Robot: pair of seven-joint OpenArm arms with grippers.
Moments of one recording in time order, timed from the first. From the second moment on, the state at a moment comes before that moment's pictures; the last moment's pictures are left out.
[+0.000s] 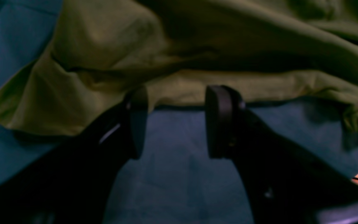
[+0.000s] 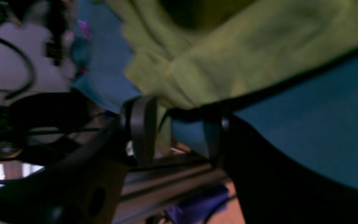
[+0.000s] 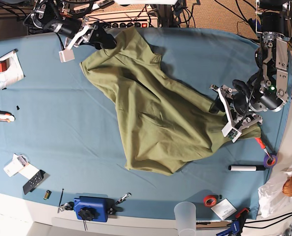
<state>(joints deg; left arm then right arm) -2.2 -22.4 0.5 107.1 -33.9 -22.9 68.7 -29.0 3.0 31.9 100.1 71.7 39.6 -77.0</state>
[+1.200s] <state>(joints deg) 5.8 -21.3 0.4 106.0 -26.1 -22.4 58.1 -28.4 5.6 46.1 100.1 66.9 39.6 -77.3</state>
